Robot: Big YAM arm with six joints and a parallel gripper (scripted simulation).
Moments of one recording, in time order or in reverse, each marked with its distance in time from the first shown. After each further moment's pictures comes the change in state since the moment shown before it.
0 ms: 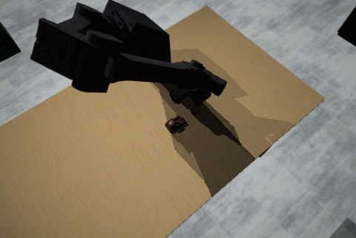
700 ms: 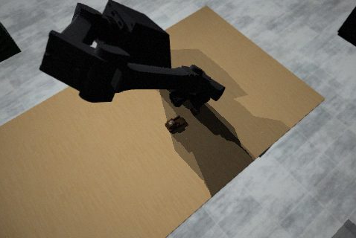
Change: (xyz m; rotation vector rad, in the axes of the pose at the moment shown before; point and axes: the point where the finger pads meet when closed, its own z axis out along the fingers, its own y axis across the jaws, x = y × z) arm -0.001 -0.001 0.024 0.008 -0.002 0.014
